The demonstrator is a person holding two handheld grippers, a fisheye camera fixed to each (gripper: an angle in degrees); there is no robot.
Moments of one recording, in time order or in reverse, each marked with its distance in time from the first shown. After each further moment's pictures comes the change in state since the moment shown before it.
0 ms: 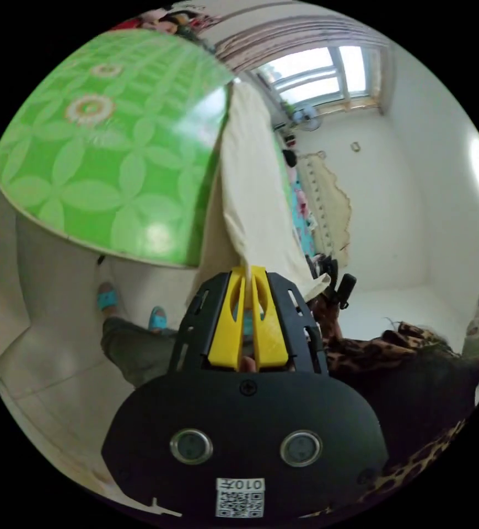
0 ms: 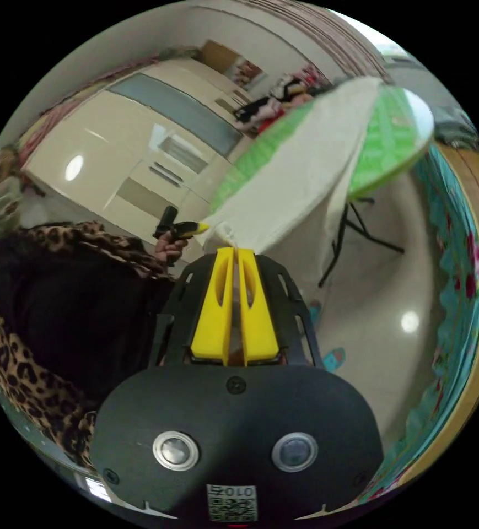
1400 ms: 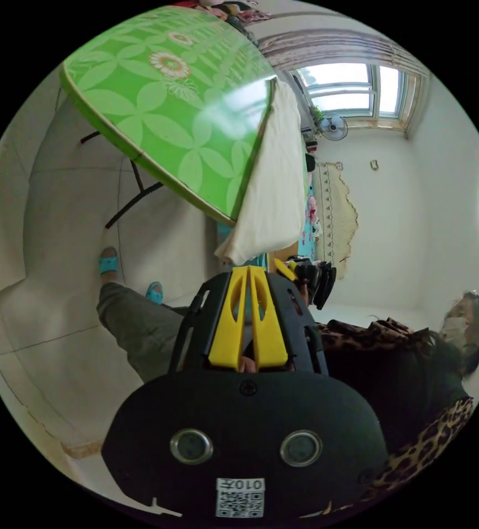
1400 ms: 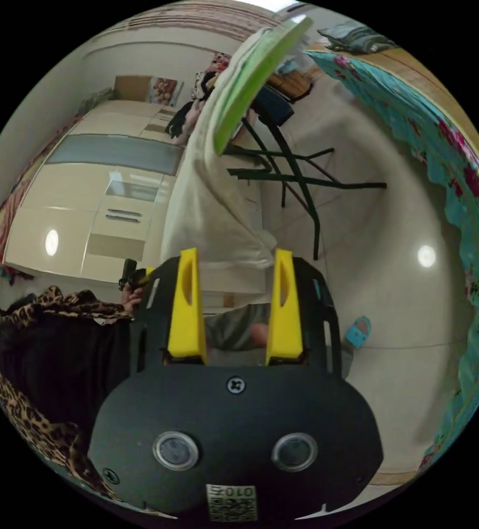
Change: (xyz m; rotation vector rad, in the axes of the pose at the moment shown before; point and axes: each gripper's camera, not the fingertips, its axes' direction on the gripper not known) left arm -0.015 0.033 0.004 -0.020 0.024 -0.165; right arm 0.146 -0.004 -0.111 0.046 -0.051 0.332
